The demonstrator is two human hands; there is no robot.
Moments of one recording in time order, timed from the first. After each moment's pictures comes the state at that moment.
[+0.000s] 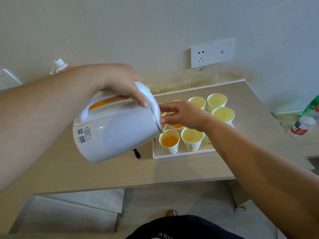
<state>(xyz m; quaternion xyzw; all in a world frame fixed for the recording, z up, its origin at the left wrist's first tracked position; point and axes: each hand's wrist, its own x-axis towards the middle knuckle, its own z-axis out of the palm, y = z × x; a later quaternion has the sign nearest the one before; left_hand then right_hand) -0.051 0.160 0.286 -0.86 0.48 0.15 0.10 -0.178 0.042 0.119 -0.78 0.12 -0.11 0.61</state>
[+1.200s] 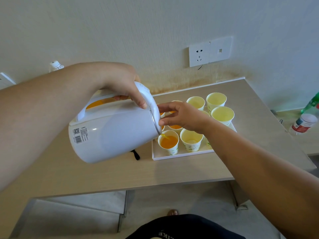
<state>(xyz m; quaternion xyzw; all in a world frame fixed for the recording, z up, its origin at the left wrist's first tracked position) -0.054 0.151 0.291 -0.85 0.48 0.16 0.13 -0.174 0.039 0.112 -0.76 0.12 -0.10 0.63</state>
